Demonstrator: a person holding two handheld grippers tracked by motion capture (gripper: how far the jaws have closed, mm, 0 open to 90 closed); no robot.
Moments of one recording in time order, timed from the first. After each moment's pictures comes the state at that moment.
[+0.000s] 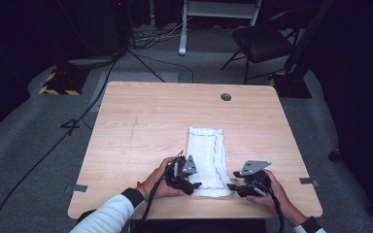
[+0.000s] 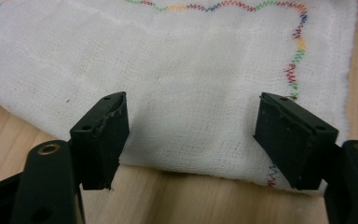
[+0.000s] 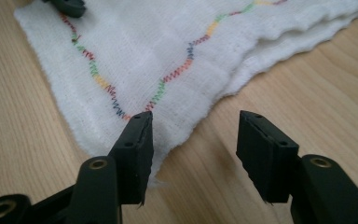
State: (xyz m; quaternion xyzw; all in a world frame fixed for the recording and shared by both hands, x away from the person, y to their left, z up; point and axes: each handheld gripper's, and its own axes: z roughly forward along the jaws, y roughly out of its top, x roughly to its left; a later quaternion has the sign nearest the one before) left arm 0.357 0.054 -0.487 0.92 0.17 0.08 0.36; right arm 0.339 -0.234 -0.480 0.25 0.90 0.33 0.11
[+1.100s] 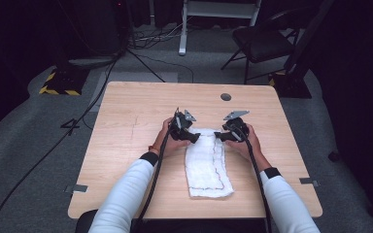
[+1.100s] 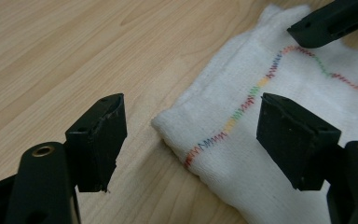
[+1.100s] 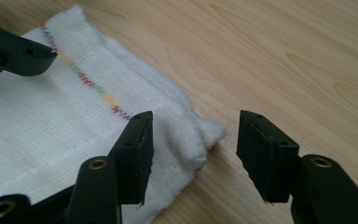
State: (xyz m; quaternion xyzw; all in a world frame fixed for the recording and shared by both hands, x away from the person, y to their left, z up) left arm 0.512 0.042 -0.484 0.87 0.33 0.14 0.34; right arm 0.515 -0.196 -0.482 0.36 0.86 0.33 0.16
